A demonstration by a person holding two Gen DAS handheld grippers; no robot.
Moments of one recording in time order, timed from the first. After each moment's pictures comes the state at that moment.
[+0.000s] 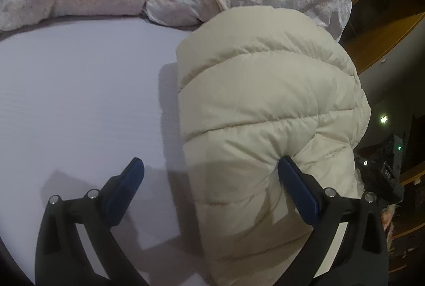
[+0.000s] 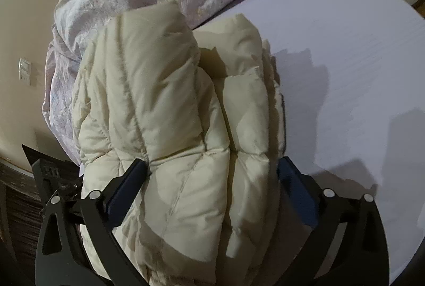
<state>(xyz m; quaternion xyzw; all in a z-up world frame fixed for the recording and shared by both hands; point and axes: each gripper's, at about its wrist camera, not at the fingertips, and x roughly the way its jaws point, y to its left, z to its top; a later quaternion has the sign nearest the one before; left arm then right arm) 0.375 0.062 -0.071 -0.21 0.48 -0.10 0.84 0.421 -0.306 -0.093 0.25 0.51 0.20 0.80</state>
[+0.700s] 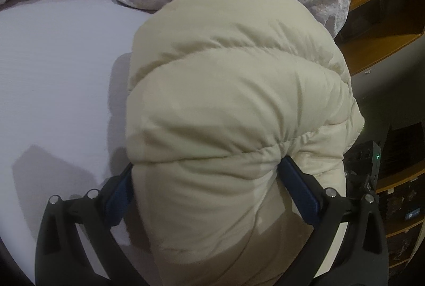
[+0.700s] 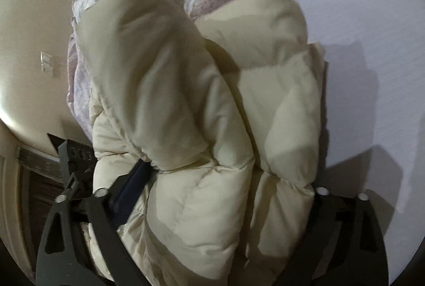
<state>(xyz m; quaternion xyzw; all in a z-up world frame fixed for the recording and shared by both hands) 0.405 0.043 -0.085 -0.27 0.49 -0.15 0.82 0.450 -0.279 -0.104 0.27 0.51 0.30 0.76</state>
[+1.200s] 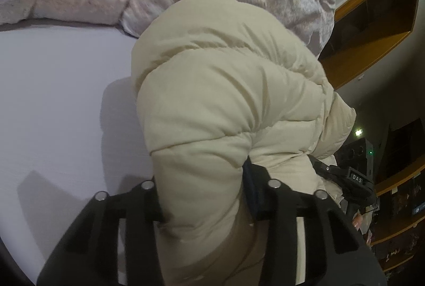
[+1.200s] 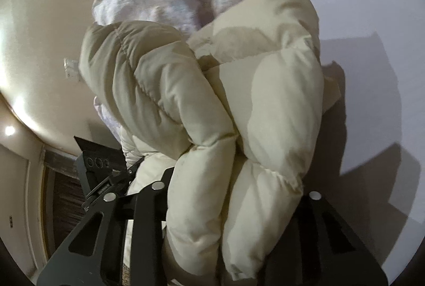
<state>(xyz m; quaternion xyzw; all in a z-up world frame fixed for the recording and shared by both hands) 0.382 0.067 -0.054 -0.26 0.44 -0.14 0.85 0.453 -0.262 -0.098 0.32 0.49 0.36 0.73</state>
